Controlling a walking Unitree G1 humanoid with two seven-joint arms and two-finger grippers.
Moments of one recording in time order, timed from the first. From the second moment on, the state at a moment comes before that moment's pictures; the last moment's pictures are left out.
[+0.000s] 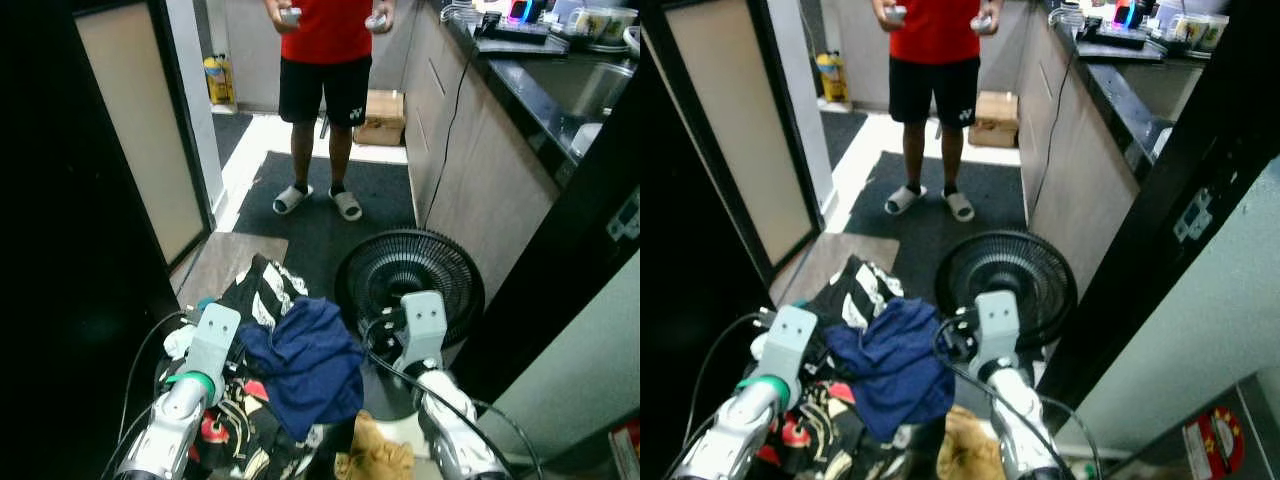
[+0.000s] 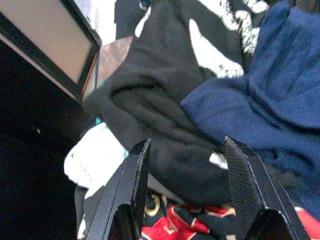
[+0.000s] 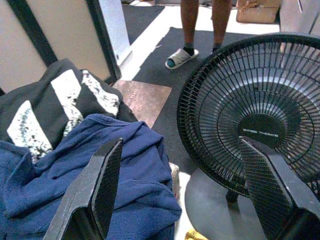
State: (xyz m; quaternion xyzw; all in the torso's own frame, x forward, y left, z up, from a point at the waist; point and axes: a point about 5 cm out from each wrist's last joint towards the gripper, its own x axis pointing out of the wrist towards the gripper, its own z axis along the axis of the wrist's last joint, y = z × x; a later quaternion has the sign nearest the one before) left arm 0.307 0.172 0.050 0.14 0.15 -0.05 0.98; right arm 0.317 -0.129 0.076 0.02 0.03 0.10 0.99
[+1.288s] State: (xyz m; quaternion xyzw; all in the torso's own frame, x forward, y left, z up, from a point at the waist) left arm 0.334 0.183 0.131 0.11 -0.01 0.04 0.99; right arm 0.343 -0.069 0.128 -0.01 -0.05 0.26 0.96
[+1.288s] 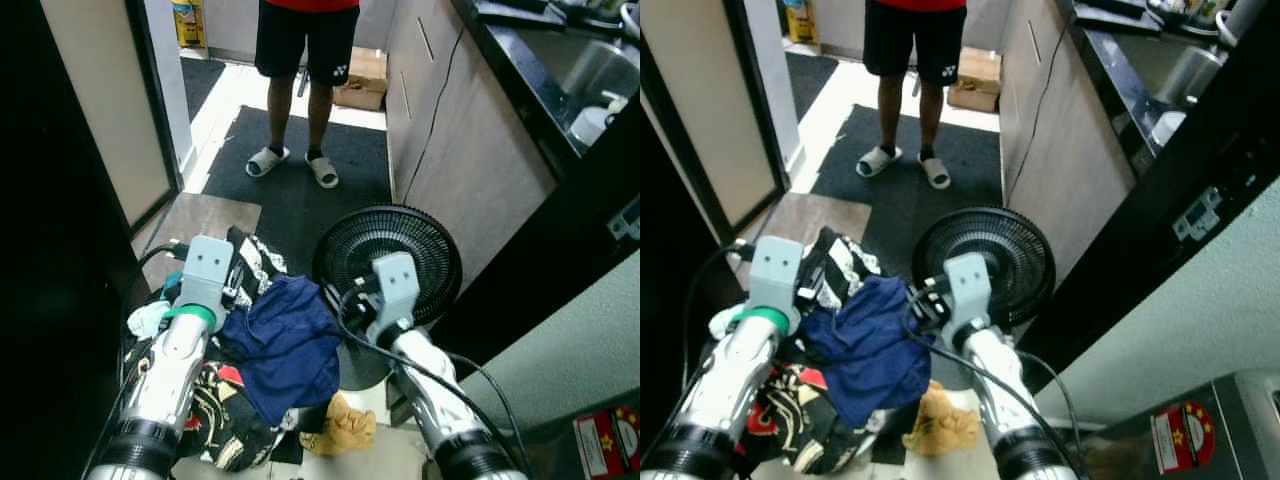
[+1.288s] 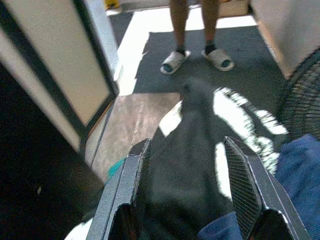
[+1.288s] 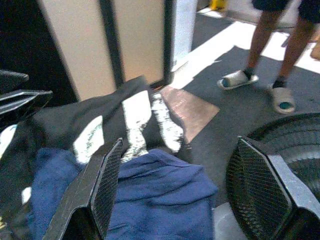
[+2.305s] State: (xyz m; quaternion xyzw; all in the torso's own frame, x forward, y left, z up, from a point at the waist) left arm 0.346 0.171 0.135 0.15 0.01 -0.05 0.99; right arm 0.323 -0.109 0.077 0.06 0.03 0.17 0.98
